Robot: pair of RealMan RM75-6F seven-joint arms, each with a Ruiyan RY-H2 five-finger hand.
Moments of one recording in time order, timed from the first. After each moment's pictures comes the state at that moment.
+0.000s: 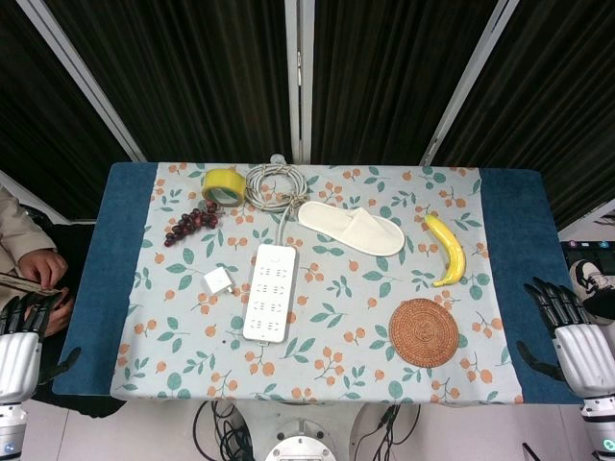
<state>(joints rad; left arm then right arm) -0.03 -1.19 0.02 -1.60 1.48 1.63 0.04 0.05 -1.05 0.00 -1.59 -1.66 1.53 0.19</state>
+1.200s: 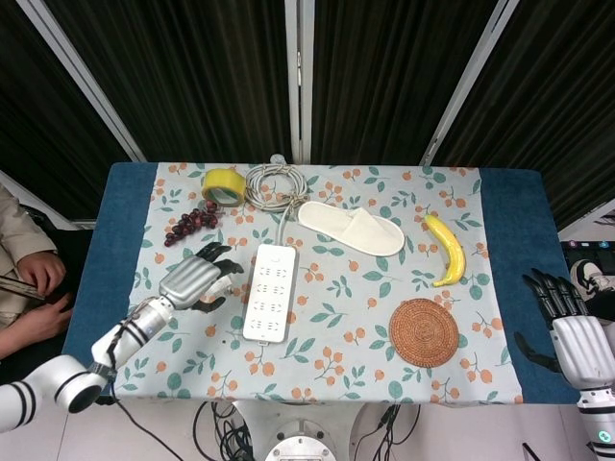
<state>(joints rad) -0.72 -1.32 -0.15 -1.53 1.48 0.76 -0.08 0.07 -1.03 0.02 -1.64 -1.62 1.52 0.16</state>
